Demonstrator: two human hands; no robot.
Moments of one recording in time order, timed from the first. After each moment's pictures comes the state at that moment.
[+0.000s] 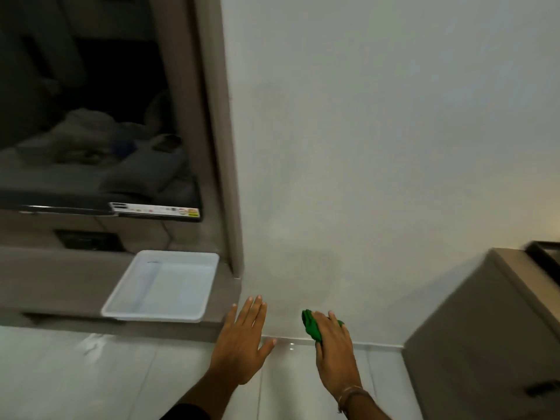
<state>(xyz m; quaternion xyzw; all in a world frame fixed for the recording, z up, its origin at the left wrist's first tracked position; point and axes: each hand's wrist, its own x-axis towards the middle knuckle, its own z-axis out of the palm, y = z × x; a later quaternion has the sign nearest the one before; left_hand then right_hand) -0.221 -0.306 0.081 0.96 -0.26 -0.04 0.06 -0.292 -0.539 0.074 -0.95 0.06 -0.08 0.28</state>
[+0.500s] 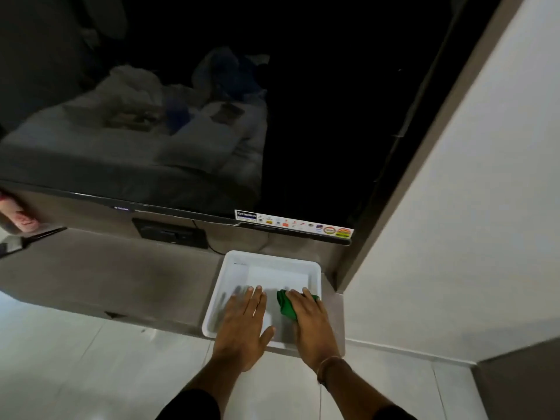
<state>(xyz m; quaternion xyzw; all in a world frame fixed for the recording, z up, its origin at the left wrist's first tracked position) -0.049 0.002 0.027 0.98 -0.16 -0.09 0.02 -0.063 -0.189 0.029 -0.97 -0.06 0.01 0.25</state>
